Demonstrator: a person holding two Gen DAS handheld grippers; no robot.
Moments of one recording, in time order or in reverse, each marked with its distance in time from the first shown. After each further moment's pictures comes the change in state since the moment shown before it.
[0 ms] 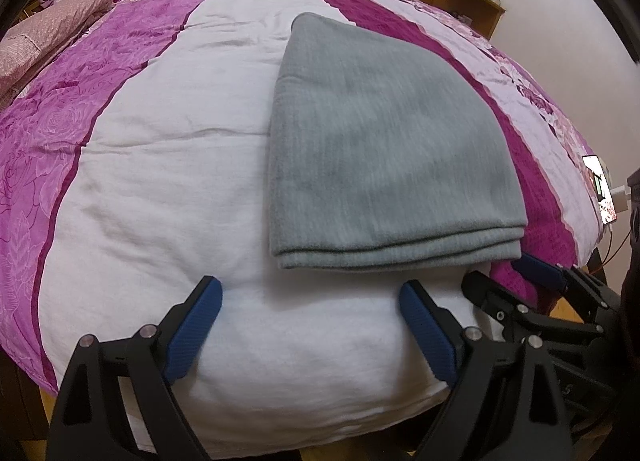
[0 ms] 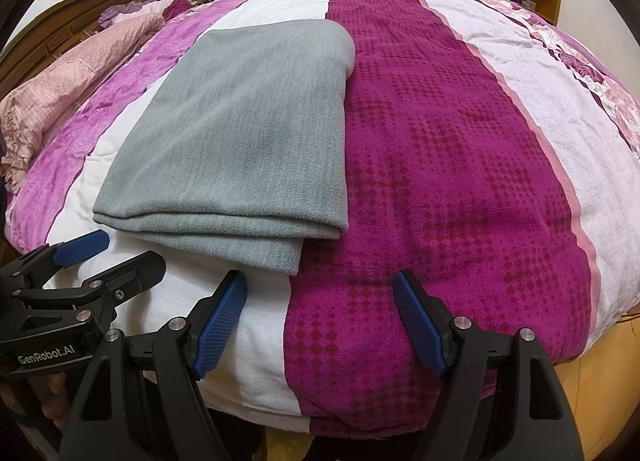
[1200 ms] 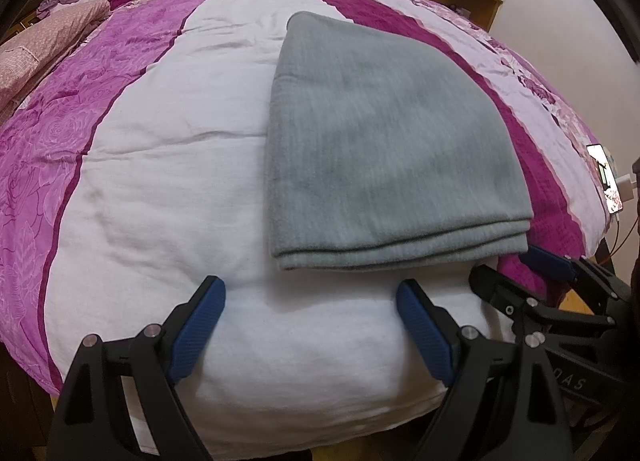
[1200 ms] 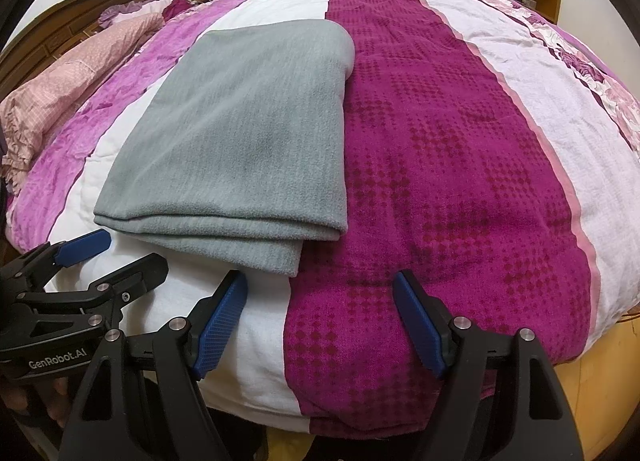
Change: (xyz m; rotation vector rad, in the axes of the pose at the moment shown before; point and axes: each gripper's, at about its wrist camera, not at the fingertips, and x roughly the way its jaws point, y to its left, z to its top) left arm 0.002 -0.002 -0.001 0.038 0.001 0.029; right arm 0.001 0.002 0.002 -0.001 0.005 -0.001
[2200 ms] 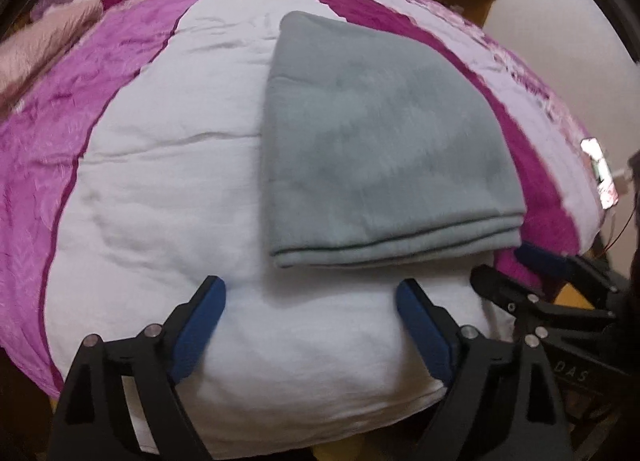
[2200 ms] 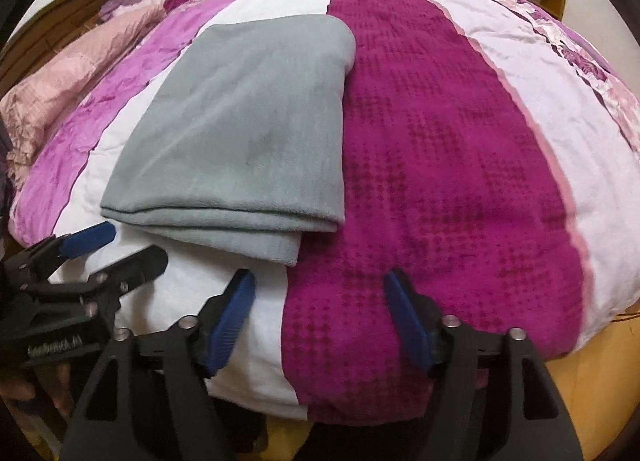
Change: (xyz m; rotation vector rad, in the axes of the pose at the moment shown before) left arm -0.003 -0.005 0.001 0.030 0.010 0.000; right arm -0.008 -0.001 -0.003 -0.010 0.018 -0.002
